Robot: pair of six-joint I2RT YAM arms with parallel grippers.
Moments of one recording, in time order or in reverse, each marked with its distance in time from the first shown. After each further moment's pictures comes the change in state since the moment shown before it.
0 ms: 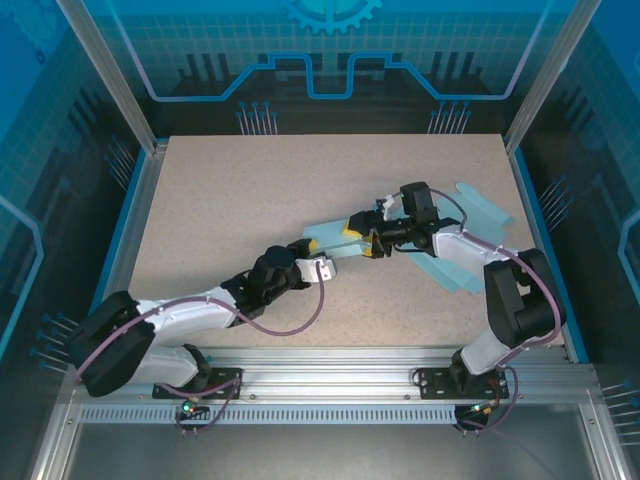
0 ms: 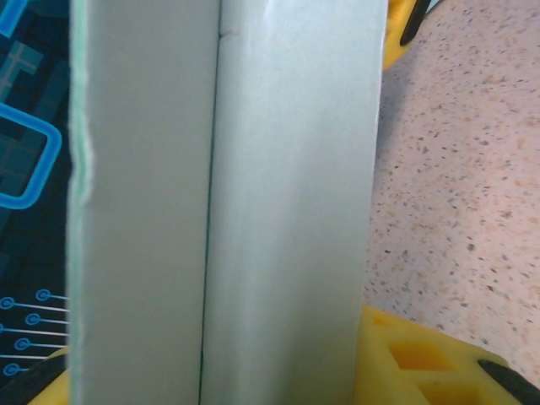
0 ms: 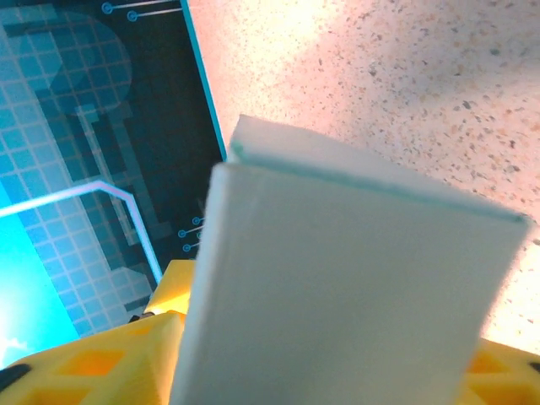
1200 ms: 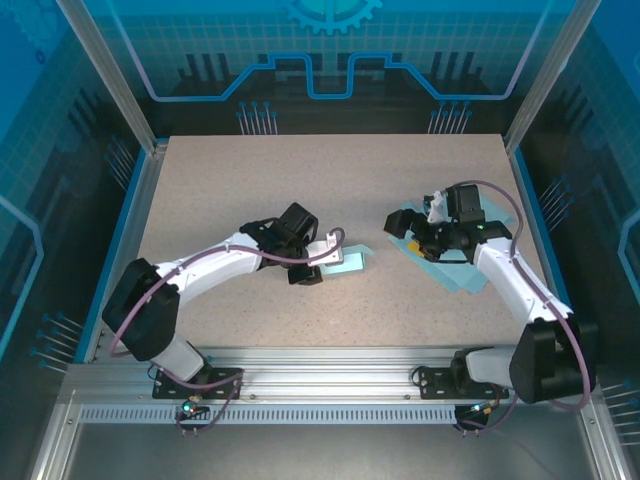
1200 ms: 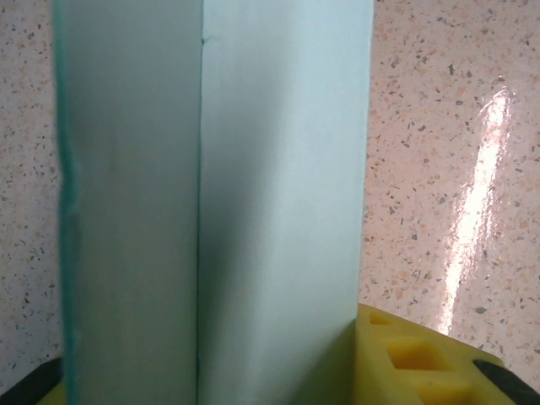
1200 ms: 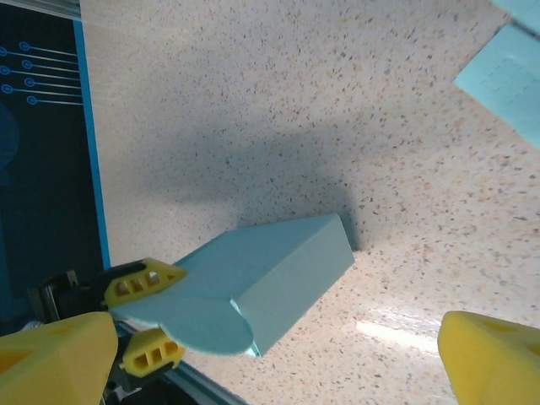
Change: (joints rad) left arm 0.134 0.284 0.557 -0.945 0.406 -0.135; right arm -0.186 -0.343 0.009 -0.497 0.329 -0.429
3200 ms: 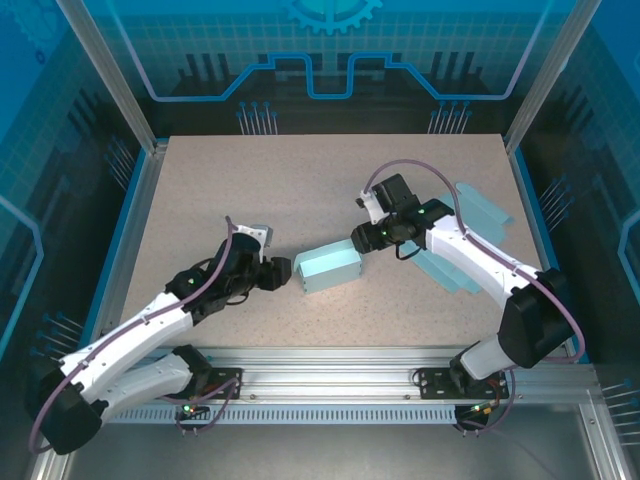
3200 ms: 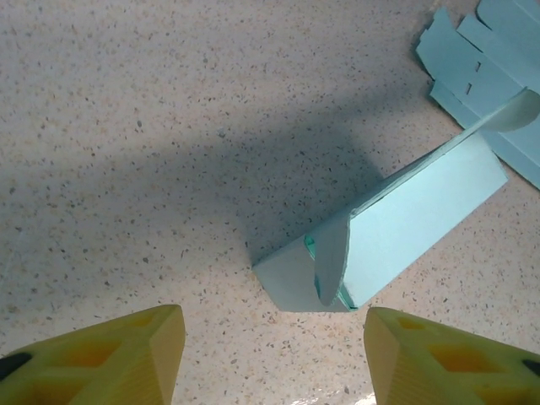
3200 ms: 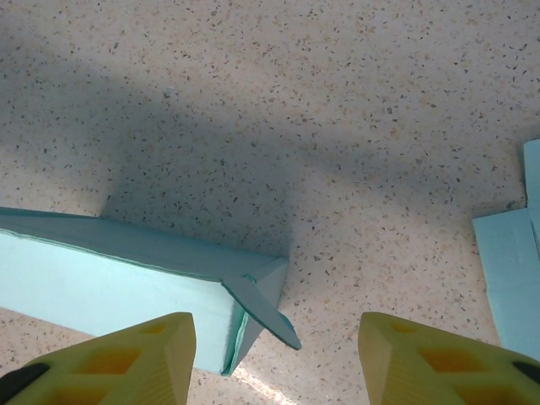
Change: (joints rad) left arm 0.016 -0.628 -0.386 0.117 -0.294 -1.180; right arm 0.410 0.248 0.272 -0.126 0.493 -0.480
